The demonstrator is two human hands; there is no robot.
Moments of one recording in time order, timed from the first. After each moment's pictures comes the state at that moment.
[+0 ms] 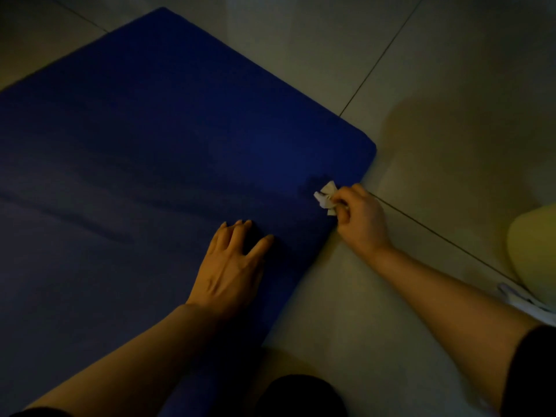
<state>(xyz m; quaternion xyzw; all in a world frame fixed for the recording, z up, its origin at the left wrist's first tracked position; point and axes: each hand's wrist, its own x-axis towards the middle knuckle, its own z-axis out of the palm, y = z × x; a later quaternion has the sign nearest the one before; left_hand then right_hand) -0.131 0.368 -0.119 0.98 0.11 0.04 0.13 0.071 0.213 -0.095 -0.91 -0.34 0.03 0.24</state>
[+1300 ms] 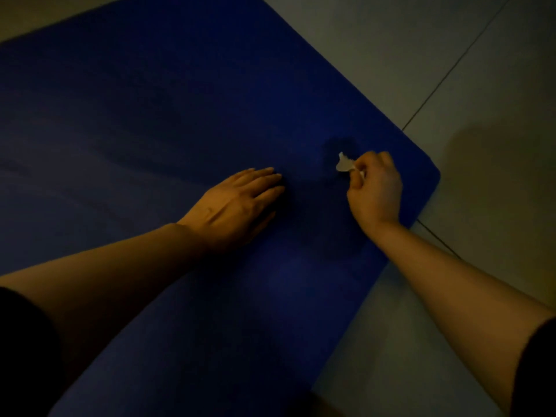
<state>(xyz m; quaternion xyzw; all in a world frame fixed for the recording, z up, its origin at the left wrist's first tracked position) -0.089 0.501 -0.124 0.99 -0.02 0.10 0.14 0.094 0.333 -0.098 -0.93 -0.30 -0.04 0.22</state>
